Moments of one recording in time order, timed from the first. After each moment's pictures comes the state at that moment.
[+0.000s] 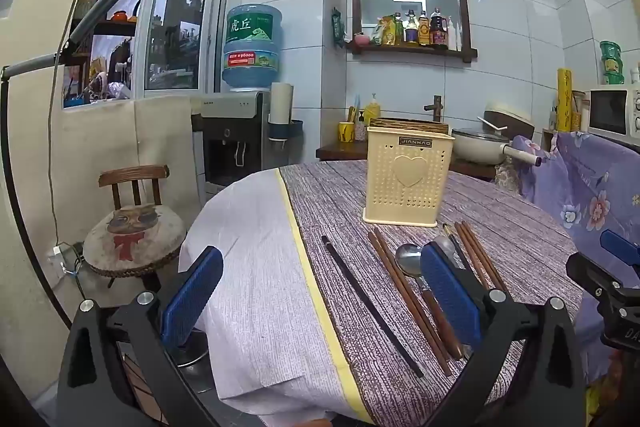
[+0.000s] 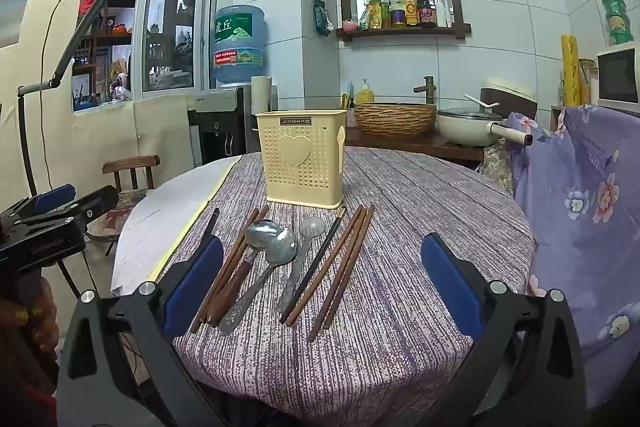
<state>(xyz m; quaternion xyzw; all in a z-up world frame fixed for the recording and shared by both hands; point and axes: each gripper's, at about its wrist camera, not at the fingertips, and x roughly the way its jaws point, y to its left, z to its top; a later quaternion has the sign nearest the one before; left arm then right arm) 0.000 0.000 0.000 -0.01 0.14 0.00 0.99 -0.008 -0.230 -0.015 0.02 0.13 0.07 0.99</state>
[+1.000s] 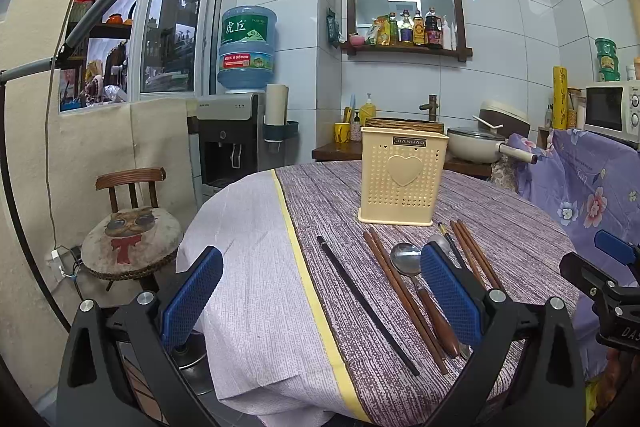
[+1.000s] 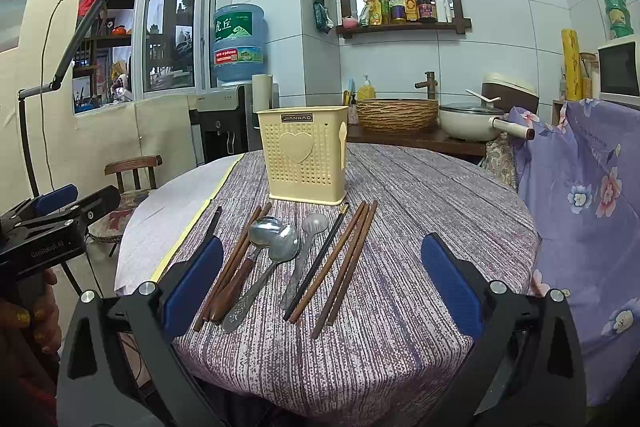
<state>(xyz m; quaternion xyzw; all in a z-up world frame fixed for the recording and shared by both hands) -0.004 -0.006 0.004 0.00 0.13 0.00 0.99 -0.007 -0.228 -0.018 0.02 0.13 0.08 0.99</state>
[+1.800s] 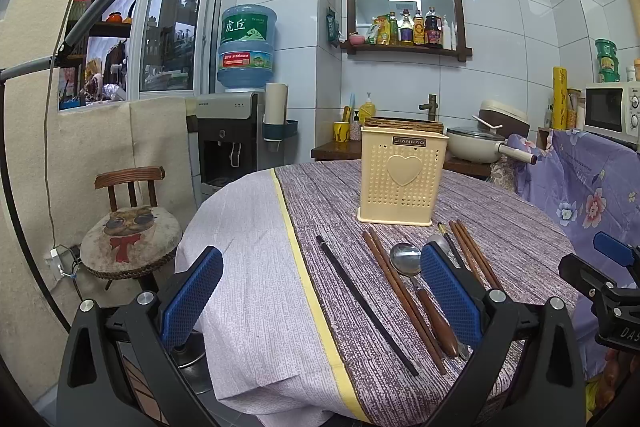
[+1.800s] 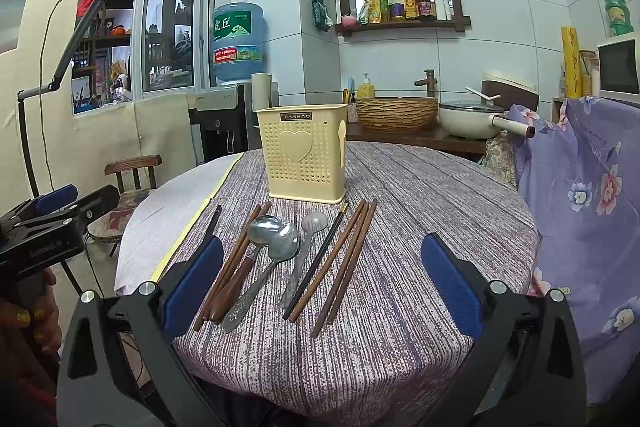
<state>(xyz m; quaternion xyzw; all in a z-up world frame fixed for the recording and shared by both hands) -0.004 -0.005 0.003 0.00 0.13 -0.01 0.99 -0.006 -0.233 -0.018 0.03 0.14 0.08 0.99</state>
